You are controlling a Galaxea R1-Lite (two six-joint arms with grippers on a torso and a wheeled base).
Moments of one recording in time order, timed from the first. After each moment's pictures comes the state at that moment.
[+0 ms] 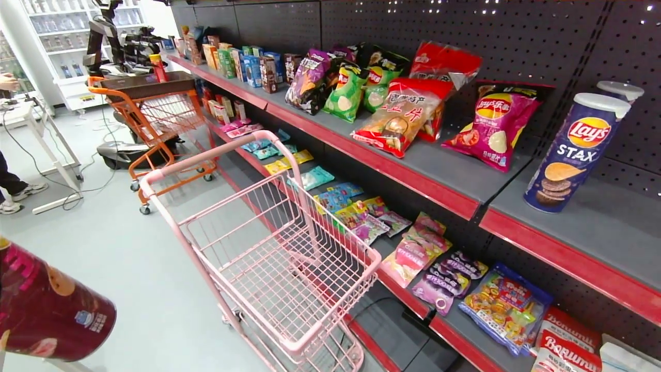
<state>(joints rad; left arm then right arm) -0.03 0.51 -0.45 -0.08 -0.20 0.13 0.00 0.00 0.00 0.00 -0.02 0.00</state>
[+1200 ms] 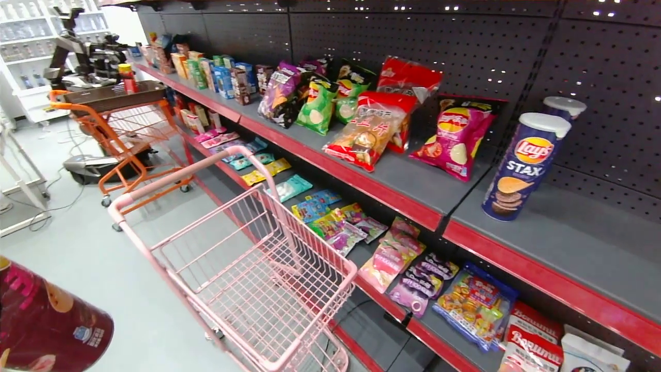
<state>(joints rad) -0.02 0.46 -0.41 -0.07 -0.20 0.15 0.00 0.00 0.00 0.00 -0.02 0.00</state>
